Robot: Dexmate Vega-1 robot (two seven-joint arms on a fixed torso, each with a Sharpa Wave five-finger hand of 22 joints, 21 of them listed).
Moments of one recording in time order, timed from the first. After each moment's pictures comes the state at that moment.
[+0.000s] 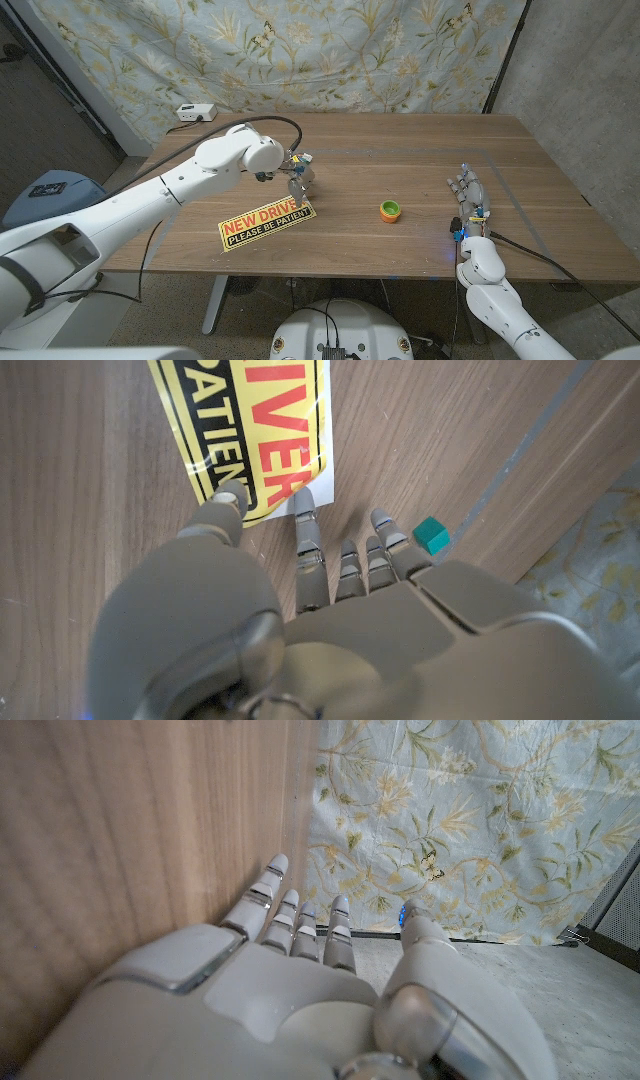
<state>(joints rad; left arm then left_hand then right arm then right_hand) 0.46 0.85 0.85 -1.95 0.90 0.00 -0.90 0.91 0.01 0.45 -0.18 0.23 0.71 0.11 0.26 0.26 0.10 0.11 0.23 0.19 0.07 0.11 0.19 0.17 0.25 0.07 0.21 0.17 -1.21 -0.39 -0.22 -1.43 0.65 0.47 -0.35 0.40 0.16 0.36 -0.12 0.19 0.25 -0.03 0.19 0.19 0.08 0.08 0.20 0.20 0.09 0.06 0.23 0.23 0.36 0.06 0.20 0.17</state>
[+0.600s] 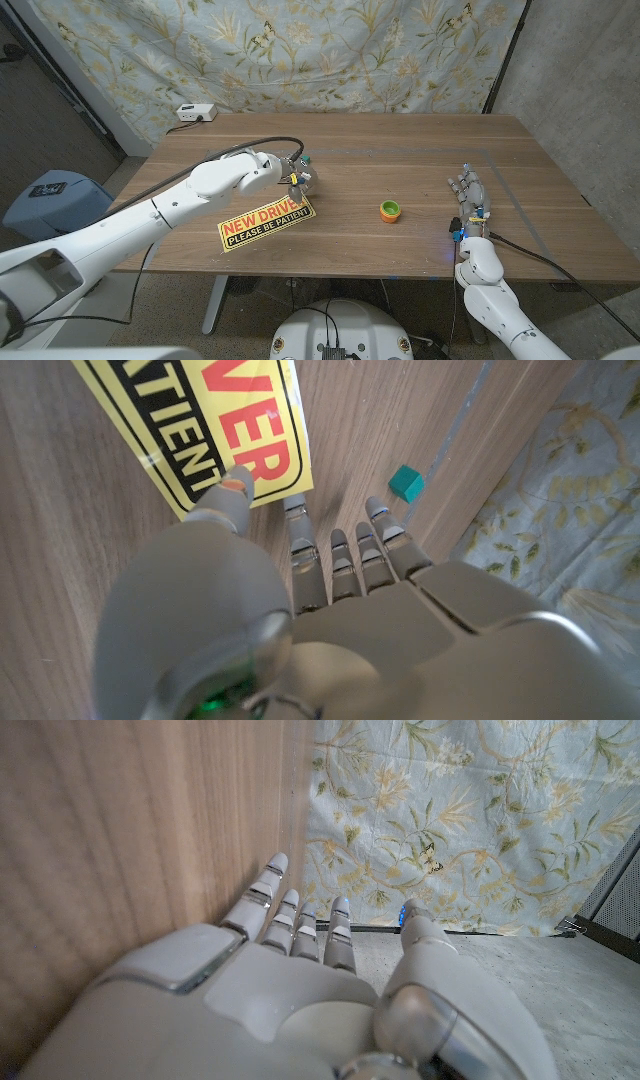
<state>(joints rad) 0.60 0.88 0.79 -2.01 1.10 -0.04 -0.66 1.03 0.00 0.43 -0.17 0.21 0.85 0.06 0.39 0.36 0.25 0.04 0.25 0.20 0.22 0.06 0.21 0.18 0.36 0.07 0.24 0.18 -1.21 -0.38 -0.22 -1.42 0.65 0.48 -0.35 0.40 0.16 0.36 -0.12 0.19 0.24 -0.03 0.19 0.19 0.08 0.08 0.20 0.20 0.09 0.06 0.23 0.23 0.37 0.06 0.20 0.17</state>
